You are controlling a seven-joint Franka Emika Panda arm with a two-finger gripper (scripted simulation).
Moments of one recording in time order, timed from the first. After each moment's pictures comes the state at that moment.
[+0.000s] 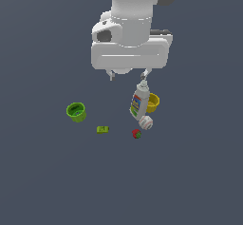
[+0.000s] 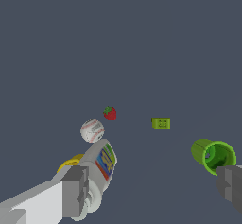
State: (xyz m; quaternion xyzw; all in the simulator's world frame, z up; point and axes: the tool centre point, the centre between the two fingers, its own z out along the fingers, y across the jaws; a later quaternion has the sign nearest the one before) arm 0.003 0.021 0.359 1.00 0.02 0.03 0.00
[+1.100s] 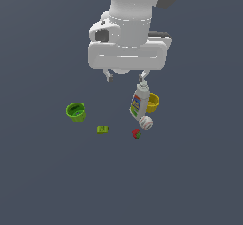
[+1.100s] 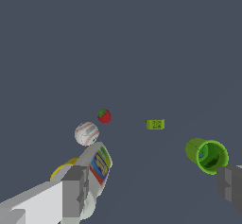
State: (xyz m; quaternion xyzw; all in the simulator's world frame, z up) arm 0.008 0.013 0.359 1.00 0.01 0.04 0.02
